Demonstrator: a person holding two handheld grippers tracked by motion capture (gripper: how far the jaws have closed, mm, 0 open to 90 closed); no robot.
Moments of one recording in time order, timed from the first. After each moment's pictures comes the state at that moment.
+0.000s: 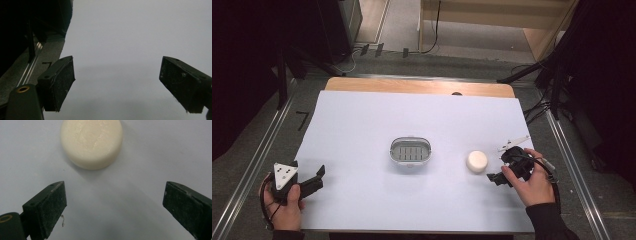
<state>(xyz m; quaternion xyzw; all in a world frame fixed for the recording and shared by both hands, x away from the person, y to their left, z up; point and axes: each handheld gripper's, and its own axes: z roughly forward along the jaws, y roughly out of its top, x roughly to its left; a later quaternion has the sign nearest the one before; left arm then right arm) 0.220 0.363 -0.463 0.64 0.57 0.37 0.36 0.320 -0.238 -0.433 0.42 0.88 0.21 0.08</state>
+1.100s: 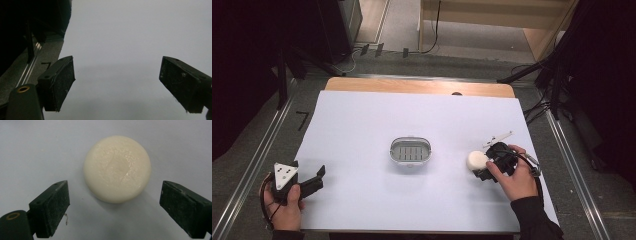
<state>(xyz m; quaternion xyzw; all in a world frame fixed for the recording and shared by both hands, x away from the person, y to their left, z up) 0.220 0.363 -0.463 0.64 0.57 0.37 0.36 0.333 -0.201 -0.436 0.41 0.88 0.22 0.07</state>
